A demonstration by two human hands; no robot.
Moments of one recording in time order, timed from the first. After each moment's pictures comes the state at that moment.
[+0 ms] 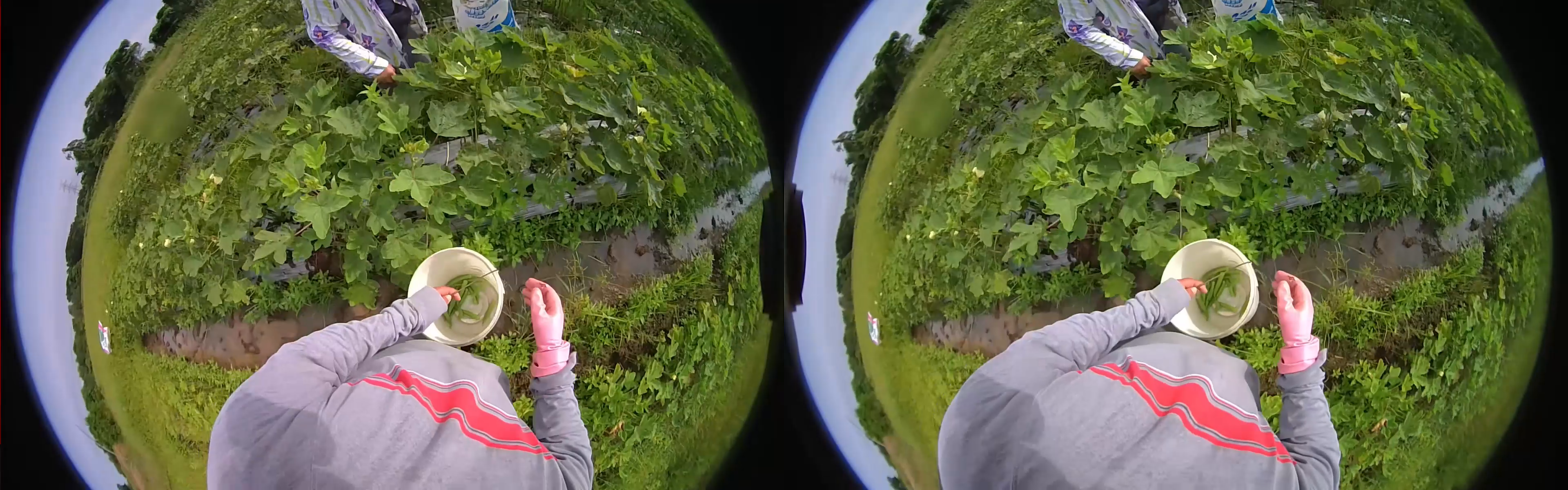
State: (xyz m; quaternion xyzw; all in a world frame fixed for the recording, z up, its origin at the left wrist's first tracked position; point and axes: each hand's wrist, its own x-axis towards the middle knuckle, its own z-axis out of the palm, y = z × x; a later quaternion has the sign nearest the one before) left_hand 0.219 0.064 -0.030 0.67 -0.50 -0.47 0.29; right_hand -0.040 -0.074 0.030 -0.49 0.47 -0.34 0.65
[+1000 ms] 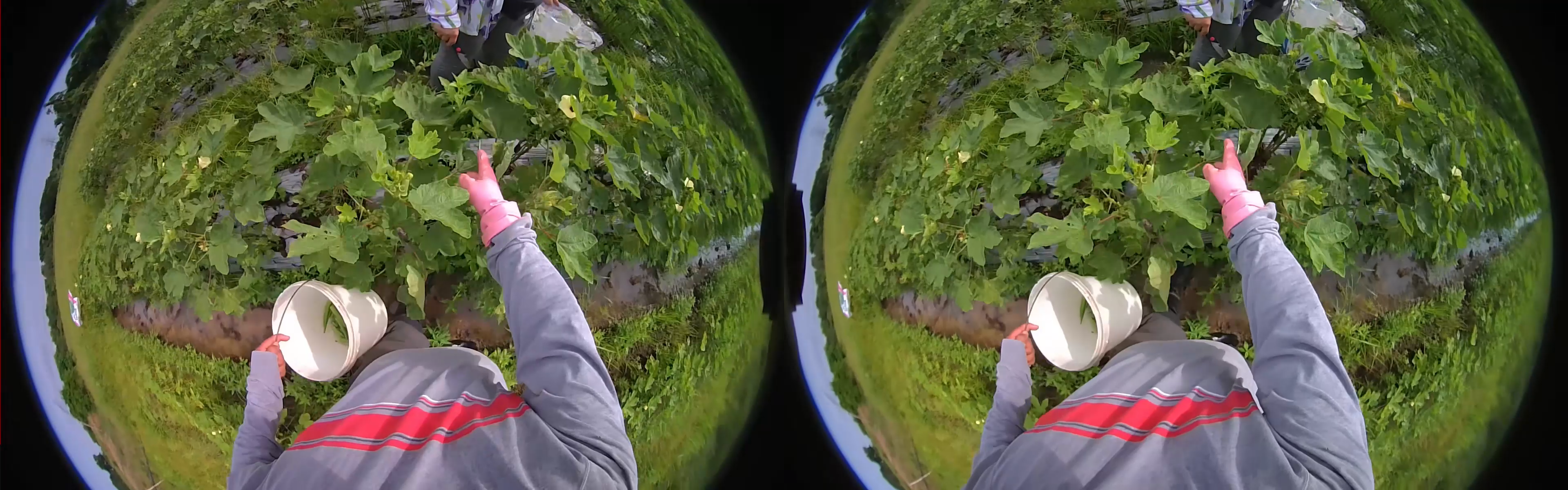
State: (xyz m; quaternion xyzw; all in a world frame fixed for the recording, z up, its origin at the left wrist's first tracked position) left_hand 0.542 0.371 0.058 0.67 0.14 -0.46 0.57; right_hand 0.442 -0.231 -0.053 -0.65 0.43 -0.15 0.61
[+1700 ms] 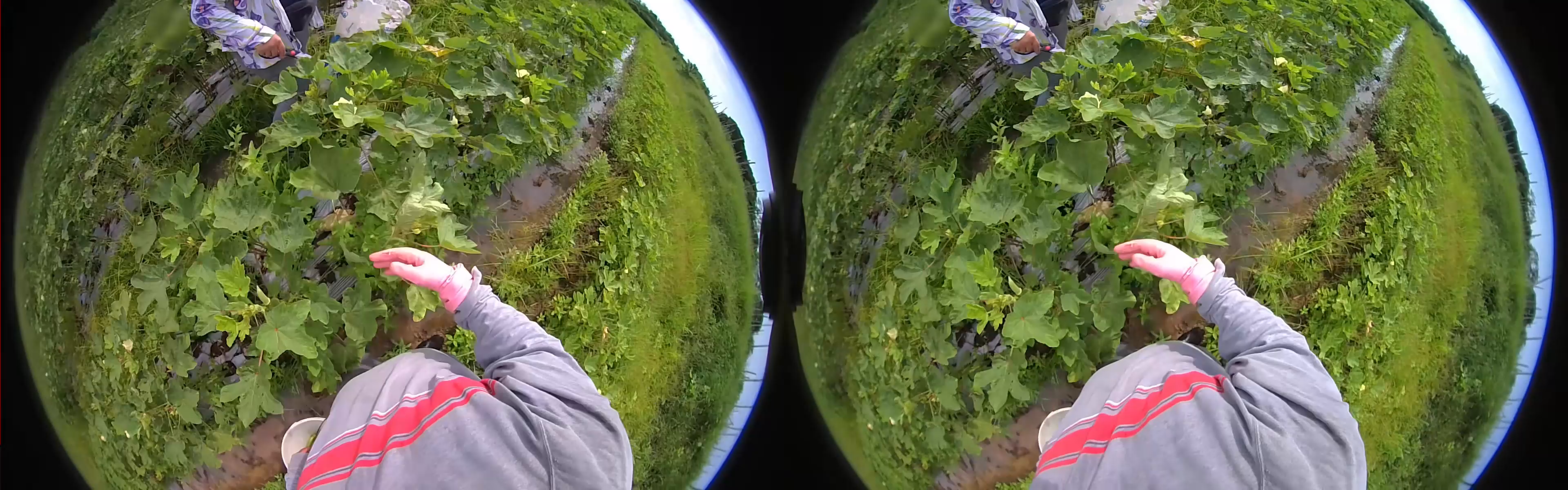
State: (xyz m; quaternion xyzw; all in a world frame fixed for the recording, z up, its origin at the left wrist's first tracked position) left_hand 0.525 0.395 -0.045 0.80 0.06 -0.55 0.21; right_hand 0.211 -0.182 0.023 -0.51 0.24 -0.16 0.81
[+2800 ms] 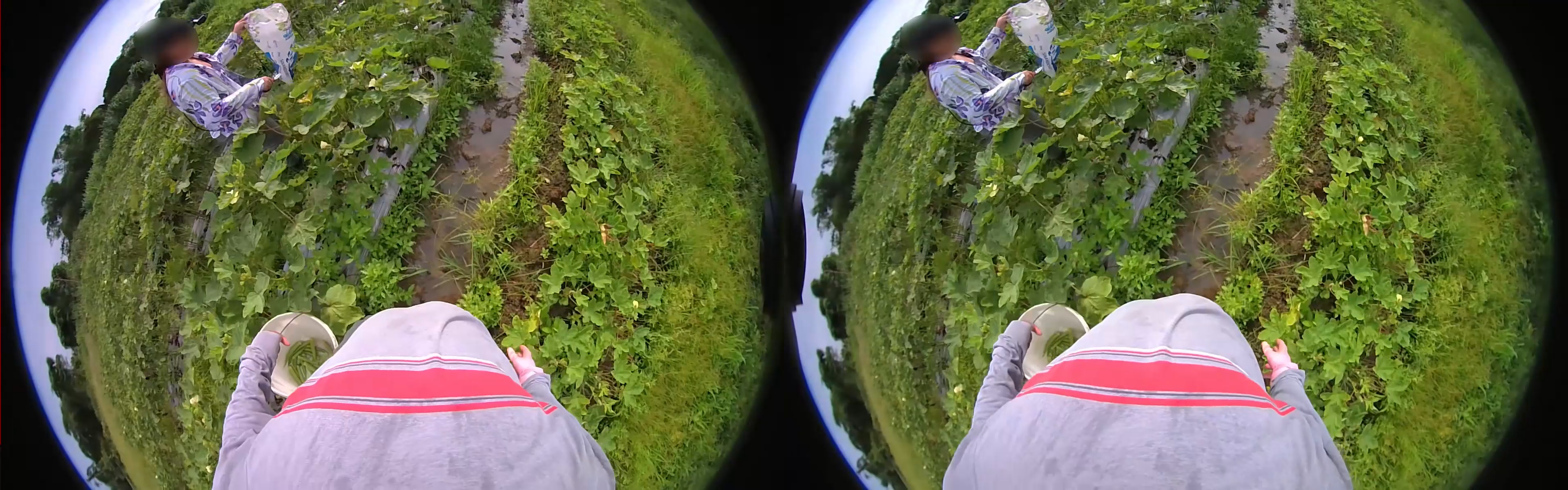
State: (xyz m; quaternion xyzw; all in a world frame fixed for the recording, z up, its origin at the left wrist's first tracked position) left_hand 0.383 0.003 0.116 0.77 -0.40 -0.49 -0.05; right_hand -0.229 0.283 -0.089 0.00 0.78 -0.19 0.59
